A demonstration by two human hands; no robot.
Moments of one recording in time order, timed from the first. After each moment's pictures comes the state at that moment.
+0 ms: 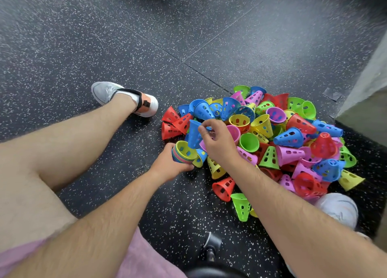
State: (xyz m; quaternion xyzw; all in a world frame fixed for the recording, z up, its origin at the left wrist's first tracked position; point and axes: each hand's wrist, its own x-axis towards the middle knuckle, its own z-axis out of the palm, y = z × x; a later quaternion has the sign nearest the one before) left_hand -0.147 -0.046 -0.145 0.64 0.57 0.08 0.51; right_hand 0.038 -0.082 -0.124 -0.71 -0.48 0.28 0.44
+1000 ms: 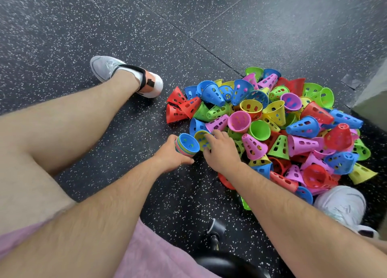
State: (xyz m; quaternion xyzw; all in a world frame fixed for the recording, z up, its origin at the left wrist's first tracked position) left_hand -0.160 -0.040 -0.168 0.62 0.57 -0.01 0.53; right_hand 0.019 -0.110 -0.187 -0.76 -0.63 0.13 0.07
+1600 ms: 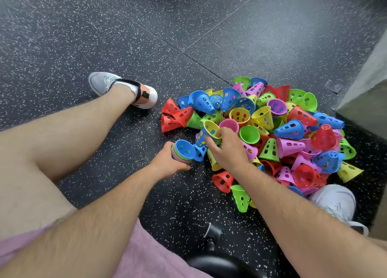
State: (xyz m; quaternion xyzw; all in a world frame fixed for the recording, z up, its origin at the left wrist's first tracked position) left_hand -0.156 -0.051 -0.155 0.64 0.56 0.02 0.52; right_hand 0.049 -0.124 -0.144 -0.80 -0.51 0.19 0.26
